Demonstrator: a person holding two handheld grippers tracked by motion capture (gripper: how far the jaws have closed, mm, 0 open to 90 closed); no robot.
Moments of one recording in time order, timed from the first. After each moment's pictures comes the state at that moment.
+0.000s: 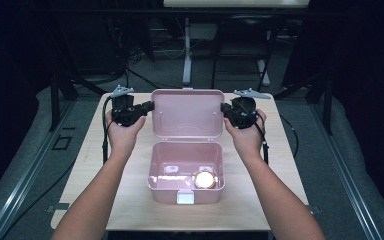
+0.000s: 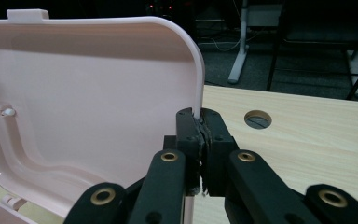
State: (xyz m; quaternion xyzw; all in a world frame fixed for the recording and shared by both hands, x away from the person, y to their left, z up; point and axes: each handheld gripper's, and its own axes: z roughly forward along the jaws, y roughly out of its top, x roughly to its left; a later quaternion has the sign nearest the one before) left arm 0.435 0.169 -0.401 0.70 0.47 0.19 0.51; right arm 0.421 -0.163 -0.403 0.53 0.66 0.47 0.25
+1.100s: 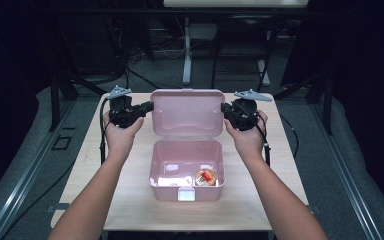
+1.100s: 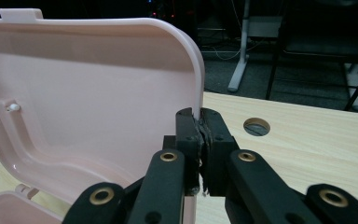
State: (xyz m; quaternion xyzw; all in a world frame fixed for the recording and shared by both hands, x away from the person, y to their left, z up) left arm 0.427 0.173 -0.399 0.70 0.45 0.19 0.52; right arm 0.412 -0.163 -0.401 0.51 0.66 0.48 0.27
